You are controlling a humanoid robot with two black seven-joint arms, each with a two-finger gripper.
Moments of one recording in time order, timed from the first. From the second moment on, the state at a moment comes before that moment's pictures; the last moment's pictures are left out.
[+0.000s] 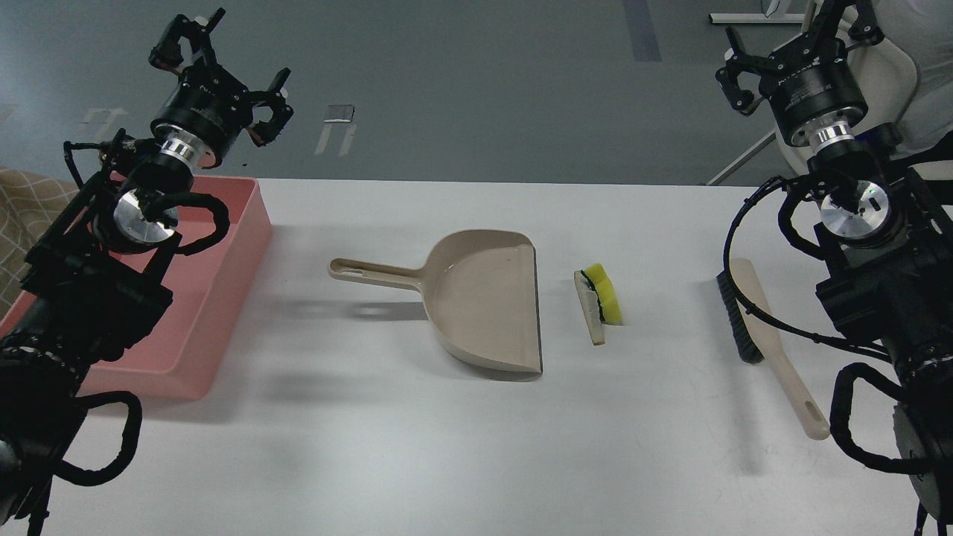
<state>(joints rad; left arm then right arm) -0.76 0.31 -1.24 -0.62 0.23 -0.44 -0.09 0.91 -0.11 1.41 0.50 -0.46 0.47 0.15</state>
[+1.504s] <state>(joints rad) -0.62 0.47 -1.11 -1.09 0.24 -0.31 -0.16 0.90 -0.12 1.41 0.51 -0.46 0.46 0.17</state>
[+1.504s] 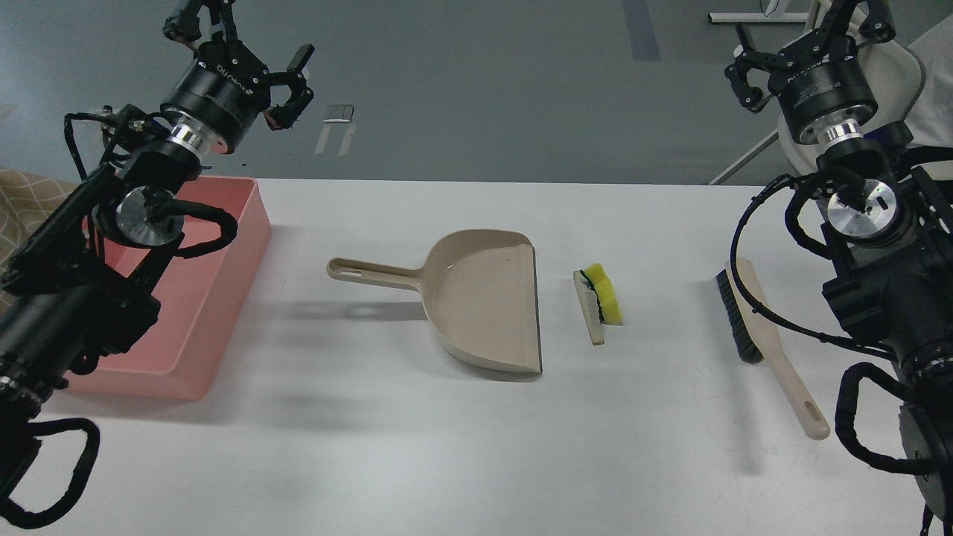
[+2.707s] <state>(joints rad) 0.16 0.60 -1.18 -1.71 0.84 0.00 -0.15 0.78 -0.16 1.45 0.59 -0.45 0.46 0.17</state>
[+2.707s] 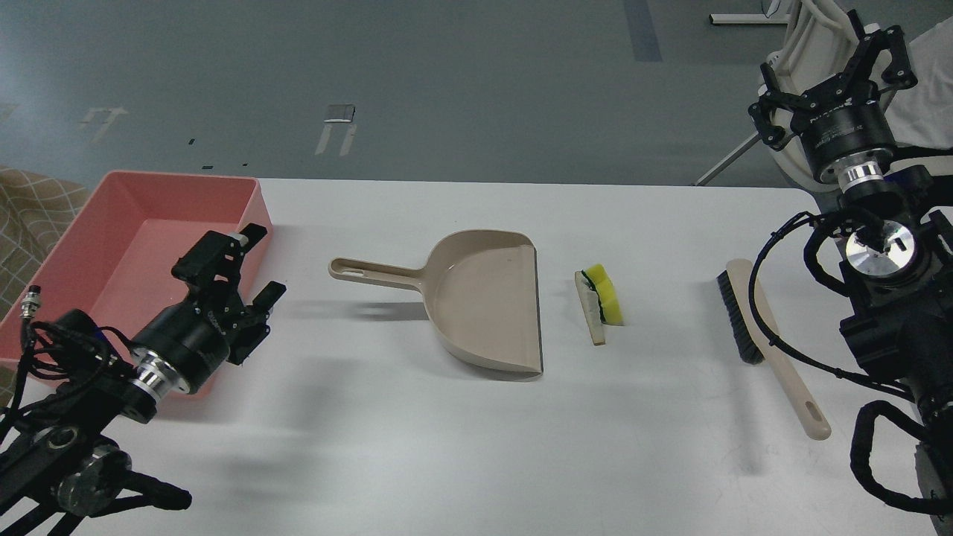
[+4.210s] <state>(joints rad) -0.23 0.27 -0.94 -1.32 0.89 0.15 0.04 0.76 -0.23 1.45 0.59 -0.45 0.43 0.17</state>
